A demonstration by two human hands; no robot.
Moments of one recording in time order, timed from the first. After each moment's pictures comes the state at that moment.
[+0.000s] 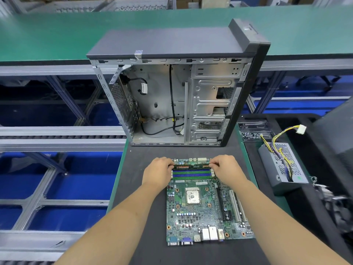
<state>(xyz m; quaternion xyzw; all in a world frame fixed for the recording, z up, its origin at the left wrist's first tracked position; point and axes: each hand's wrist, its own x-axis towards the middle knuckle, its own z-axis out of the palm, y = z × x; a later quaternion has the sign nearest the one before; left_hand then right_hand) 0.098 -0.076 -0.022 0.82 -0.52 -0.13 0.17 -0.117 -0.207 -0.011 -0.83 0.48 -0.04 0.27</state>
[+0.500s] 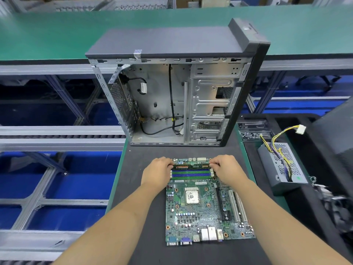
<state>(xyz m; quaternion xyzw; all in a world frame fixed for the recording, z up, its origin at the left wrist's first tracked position) 0.098 -0.075 -0.024 0.82 -0.52 -0.14 0.17 -0.119 -0.209 -0.009 -0.83 0.48 -0.04 0.28</state>
